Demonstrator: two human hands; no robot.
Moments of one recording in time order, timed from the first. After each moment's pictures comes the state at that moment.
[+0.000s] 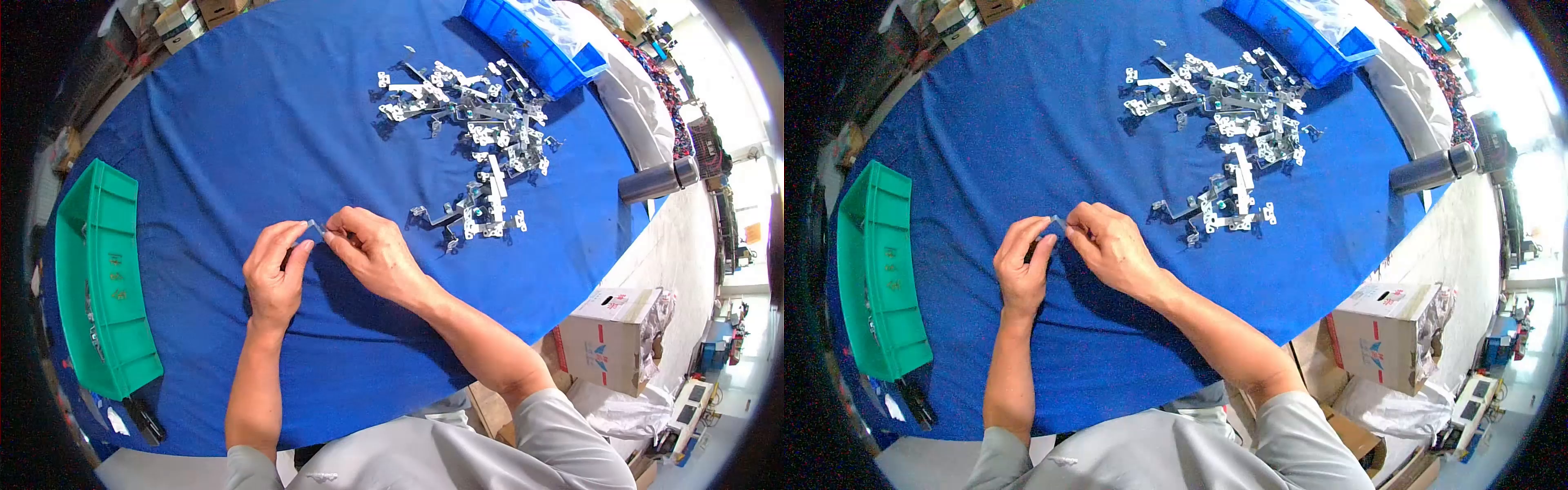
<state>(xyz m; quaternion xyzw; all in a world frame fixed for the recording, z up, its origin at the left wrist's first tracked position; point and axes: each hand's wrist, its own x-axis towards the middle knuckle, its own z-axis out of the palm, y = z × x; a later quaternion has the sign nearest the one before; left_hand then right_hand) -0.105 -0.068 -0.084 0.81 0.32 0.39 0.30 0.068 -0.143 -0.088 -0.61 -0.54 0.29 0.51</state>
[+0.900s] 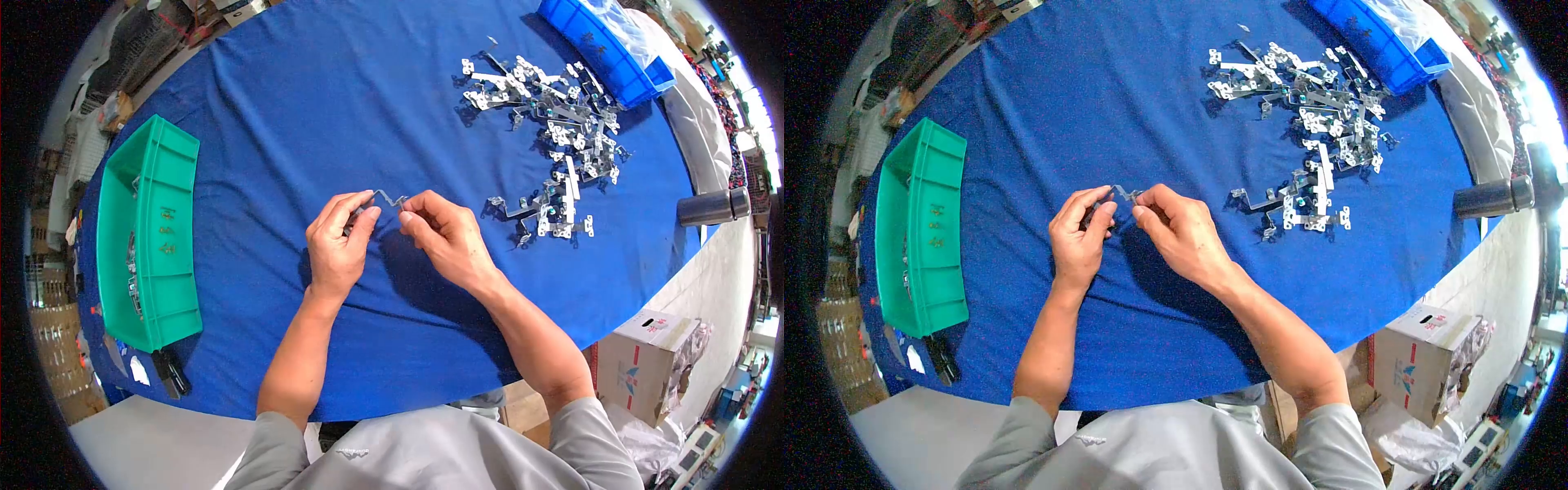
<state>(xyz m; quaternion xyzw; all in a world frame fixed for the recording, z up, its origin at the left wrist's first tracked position) -0.107 -0.065 -0.095 0.72 0.39 0.41 0.40 0.063 -0.145 -0.089 -0.60 -0.46 0.40 0.51</state>
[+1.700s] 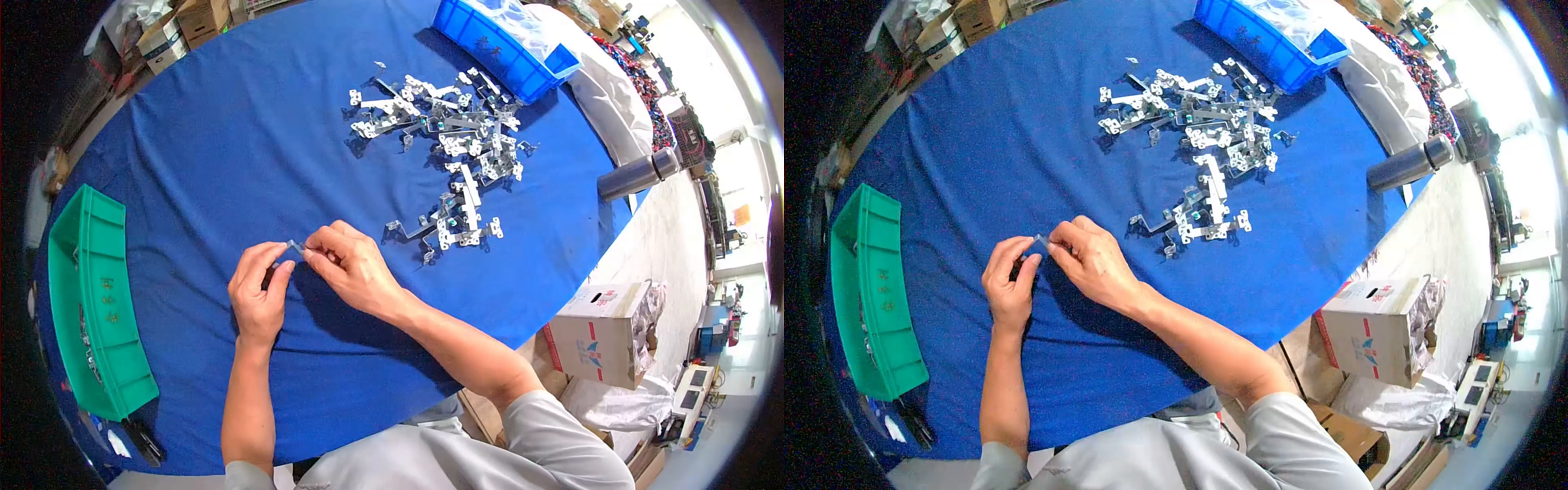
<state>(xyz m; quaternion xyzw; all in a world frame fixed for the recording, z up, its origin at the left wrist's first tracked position) -0.106 -0.065 -0.086 0.81 0.31 0.39 0.30 0.068 -0.145 -0.082 -0.61 -0.54 0.26 0.52</state>
